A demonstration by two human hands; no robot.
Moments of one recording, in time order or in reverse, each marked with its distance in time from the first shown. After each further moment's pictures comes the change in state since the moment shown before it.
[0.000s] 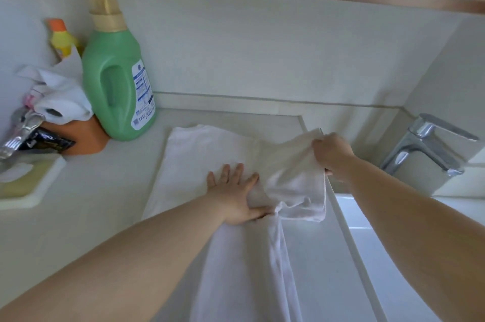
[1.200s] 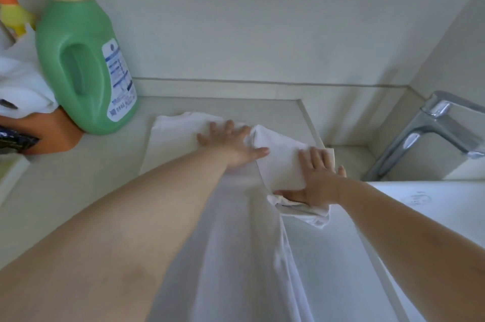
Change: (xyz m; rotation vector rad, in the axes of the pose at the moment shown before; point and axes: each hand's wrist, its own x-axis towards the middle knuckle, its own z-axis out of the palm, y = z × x) left_hand 0.087 -0.015 -0.034 -0.037 0.114 -0.136; right_hand -0.006 0.058 0.054 -0.833 -0.388 -0.181
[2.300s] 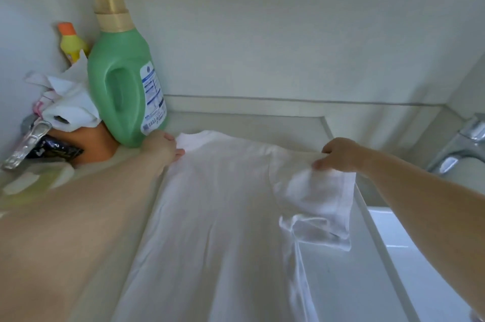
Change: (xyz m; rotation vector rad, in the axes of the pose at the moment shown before) left_hand -0.006 -0.151 -0.038 -1.166 0.421 -0.476; right_hand 0.047 0.001 -0.083 0.131 0.159 -0.130
